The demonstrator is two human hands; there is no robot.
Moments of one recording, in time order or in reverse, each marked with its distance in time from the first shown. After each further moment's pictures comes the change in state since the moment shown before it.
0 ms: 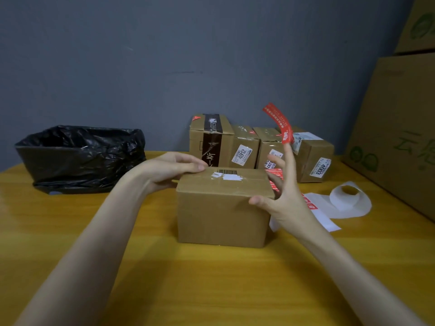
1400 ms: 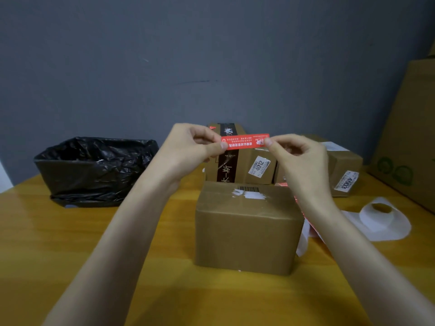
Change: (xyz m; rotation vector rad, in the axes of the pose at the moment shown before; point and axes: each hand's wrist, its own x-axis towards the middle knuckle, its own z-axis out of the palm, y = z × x) left_hand -0.022 0.051 0.002 -0.038 0.426 0.356; right_hand 0.076 -0.031 0.015 -0.133 0.421 -0.026
